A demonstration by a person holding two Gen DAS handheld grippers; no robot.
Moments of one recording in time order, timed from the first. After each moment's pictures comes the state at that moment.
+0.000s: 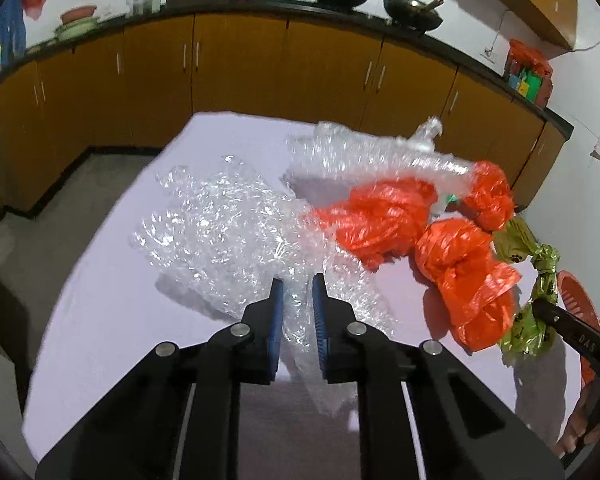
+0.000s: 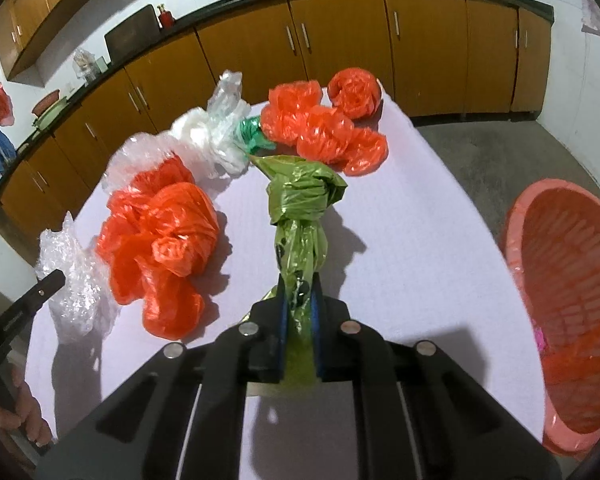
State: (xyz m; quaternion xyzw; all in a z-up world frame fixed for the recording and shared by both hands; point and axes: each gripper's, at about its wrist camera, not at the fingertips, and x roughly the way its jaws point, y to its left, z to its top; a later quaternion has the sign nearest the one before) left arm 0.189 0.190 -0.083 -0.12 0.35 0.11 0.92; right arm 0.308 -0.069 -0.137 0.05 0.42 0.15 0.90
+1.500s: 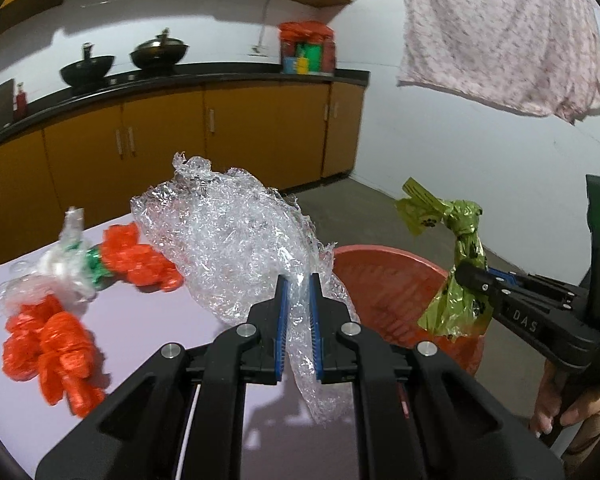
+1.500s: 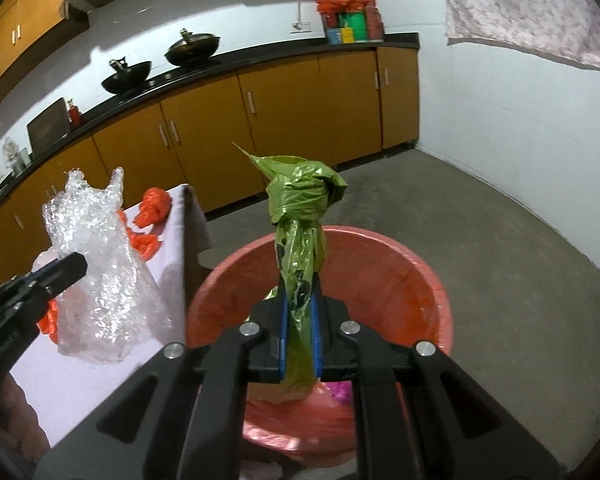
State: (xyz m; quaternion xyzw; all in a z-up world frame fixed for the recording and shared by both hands) left arm 0.228 -0.103 -0.024 0.03 0.27 -0.21 0.94; right arm 0.228 -0.323 -0.076 0.10 0.31 -0.04 0.94
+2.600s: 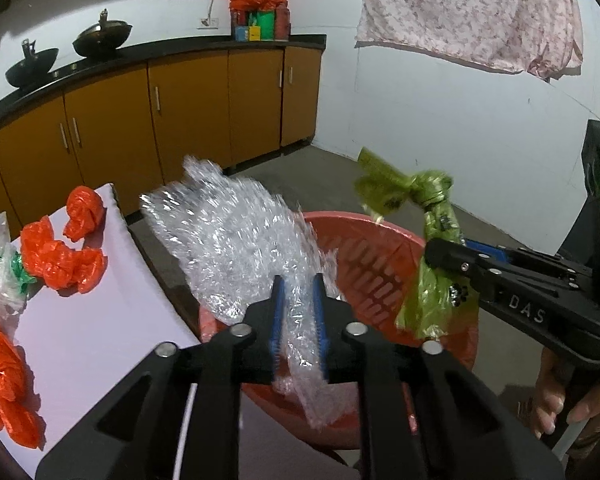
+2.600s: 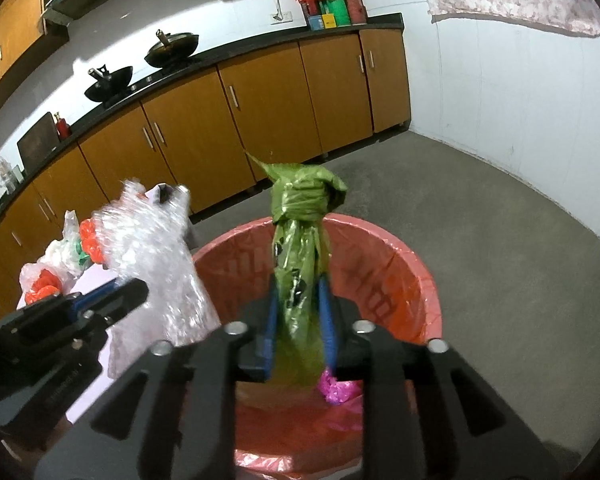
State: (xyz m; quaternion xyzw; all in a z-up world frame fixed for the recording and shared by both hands) left arm 0.253 -0.170 -0.062 0.06 0.32 -0.28 0.91; right arm 0.245 -0.347 -0.106 0.13 0.32 -0.04 0.94
